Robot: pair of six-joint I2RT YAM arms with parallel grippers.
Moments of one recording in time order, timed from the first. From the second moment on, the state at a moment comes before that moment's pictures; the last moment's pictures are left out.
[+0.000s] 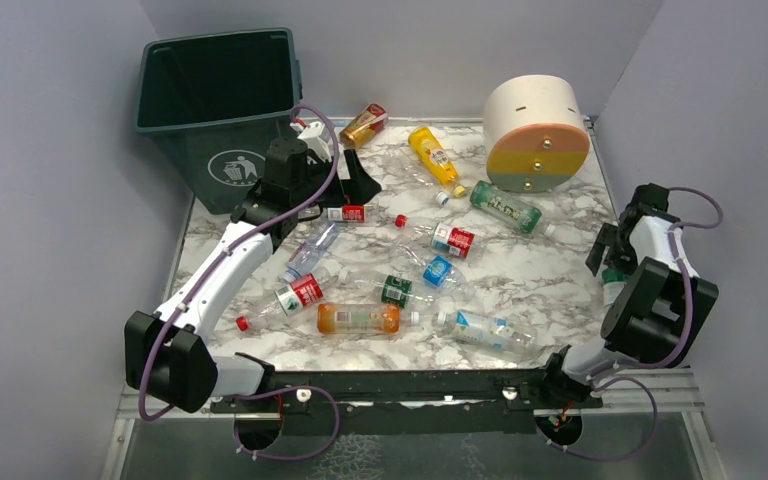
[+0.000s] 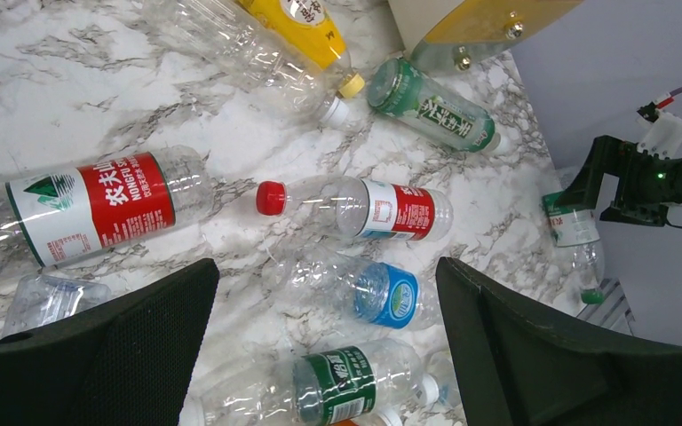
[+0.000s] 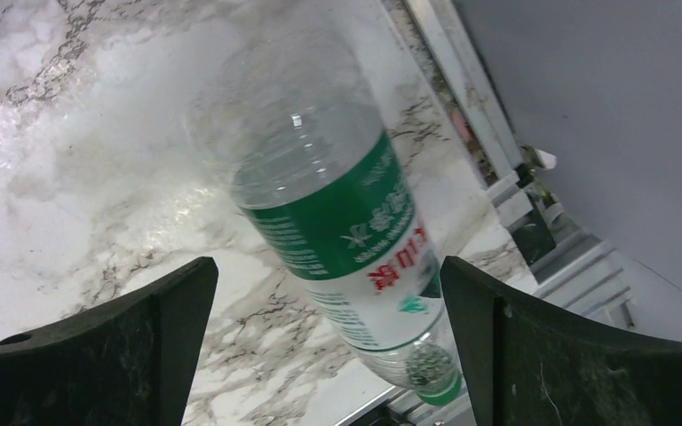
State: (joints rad) left arm -0.37 1.31 1.13 -0.25 0.33 -0.47; right arm -0.50 1.51 1.02 -0.76 0.30 0.04
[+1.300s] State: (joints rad) left arm -0.38 1.28 1.08 -0.29 0.30 -0.47; right arm -0.24 1.24 0.95 -0.61 -0.30 0.25
